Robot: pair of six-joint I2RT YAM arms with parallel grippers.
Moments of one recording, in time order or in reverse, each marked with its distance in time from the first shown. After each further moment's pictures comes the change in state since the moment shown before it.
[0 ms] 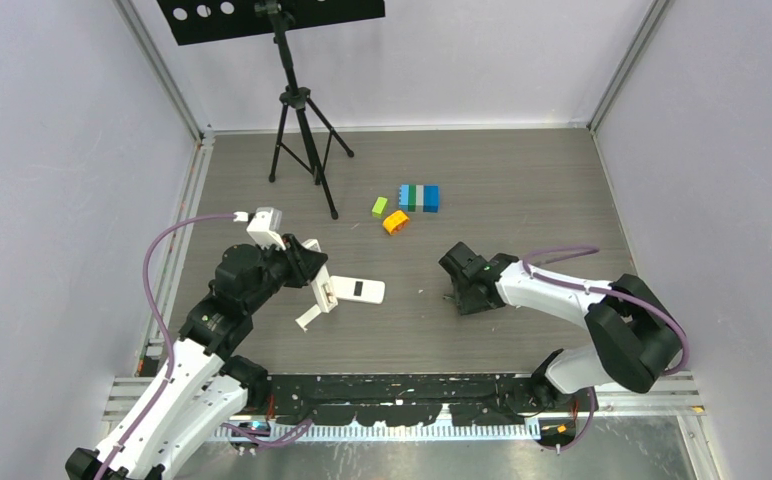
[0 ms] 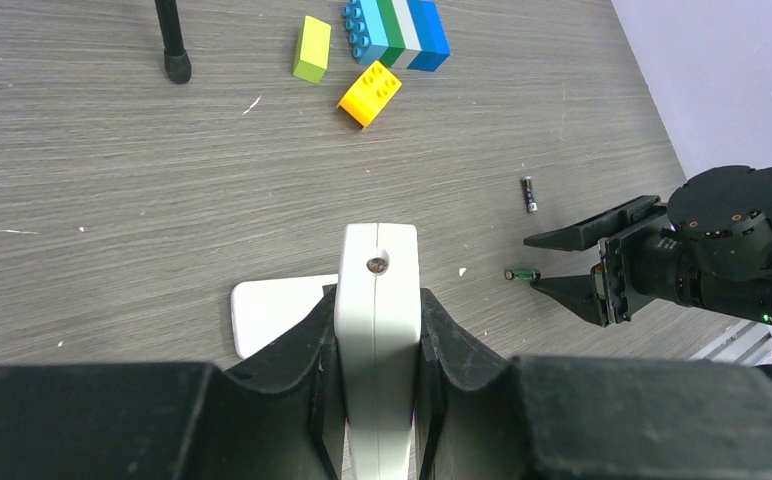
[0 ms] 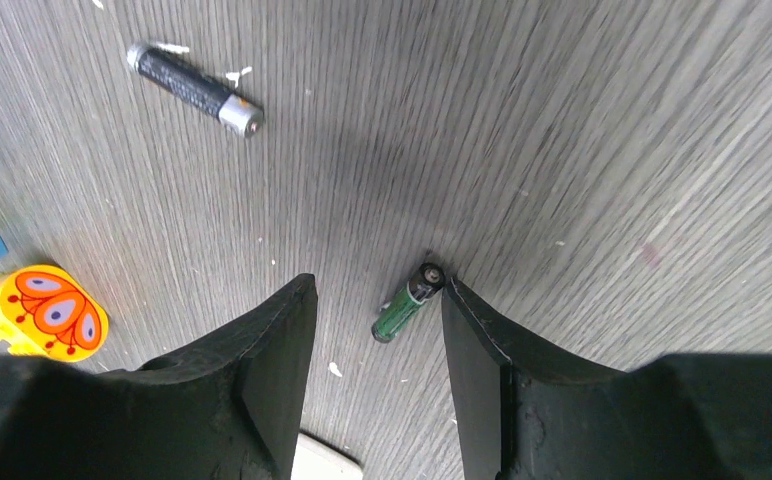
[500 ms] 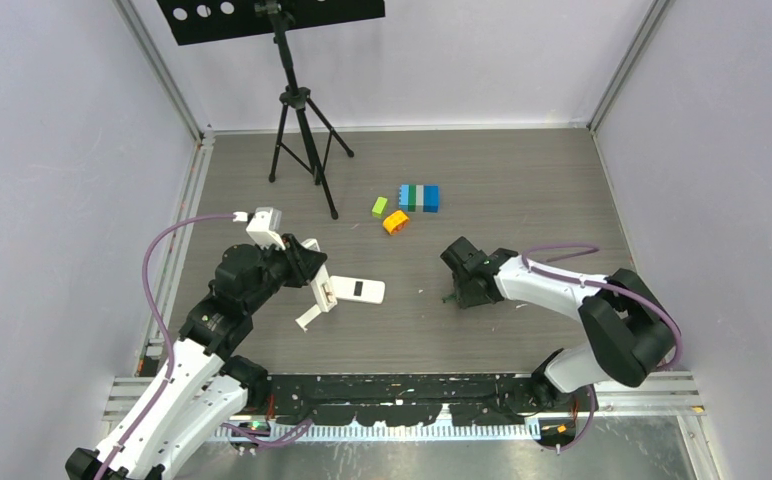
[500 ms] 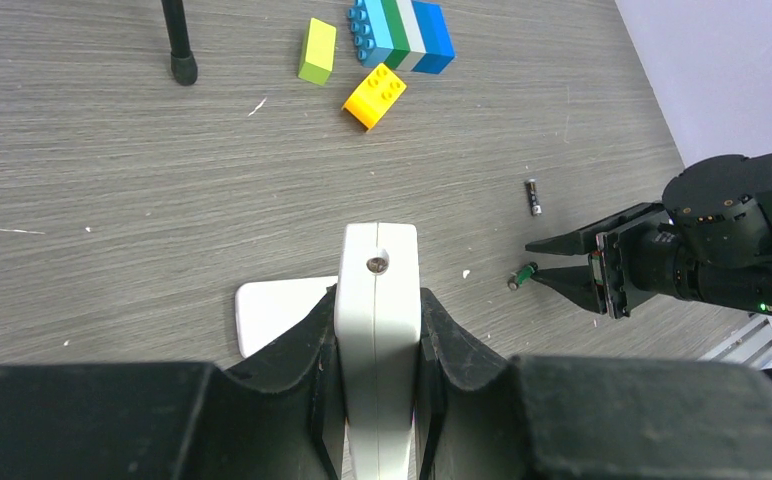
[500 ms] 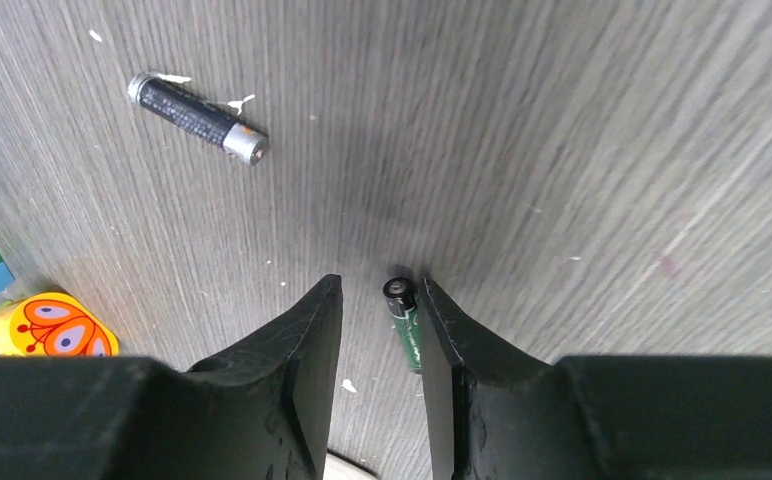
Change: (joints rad) left arm 0.000 0.000 0.000 0.000 -0.010 0.002; right arm -0.037 0.021 0.007 -0.005 -0.017 0.000
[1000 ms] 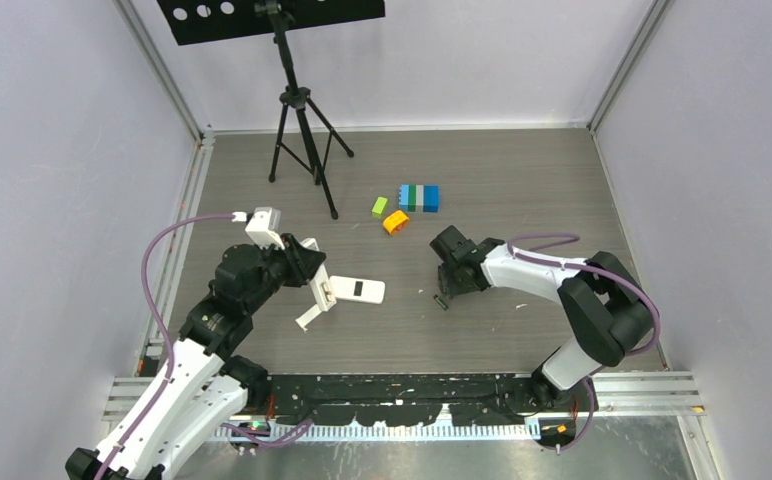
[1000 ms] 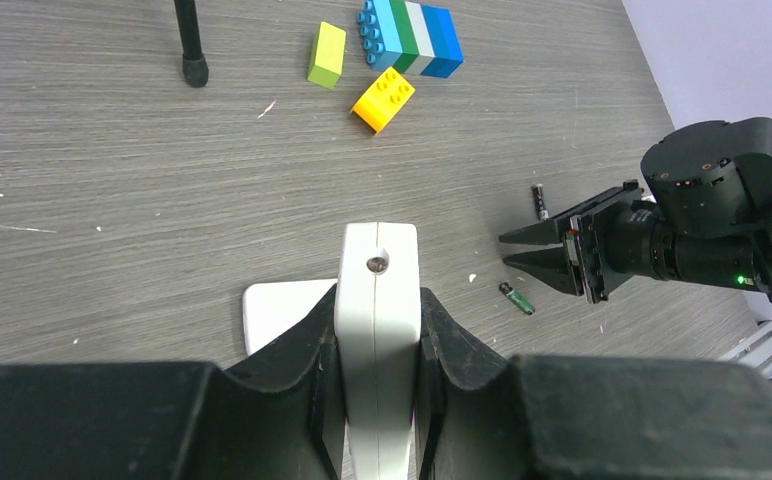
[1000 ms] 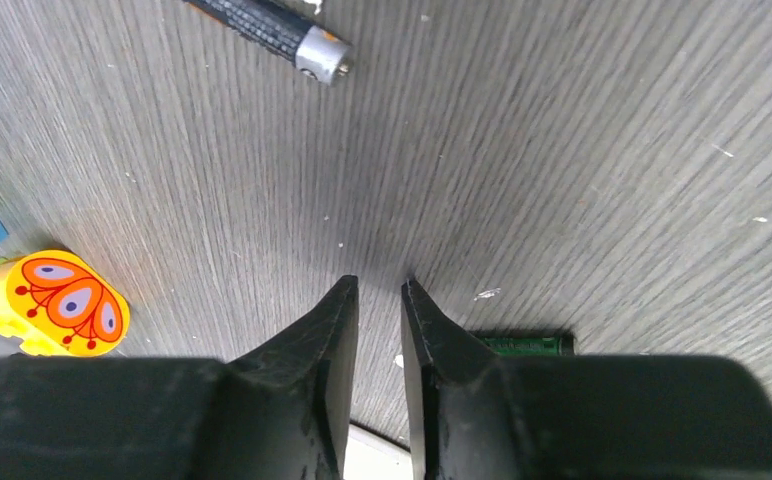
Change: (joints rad) left arm 0.000 0.000 0.000 -0.001 -0.018 0.001; right arm -0.004 0.143 0.116 0.072 -0.081 -0.056
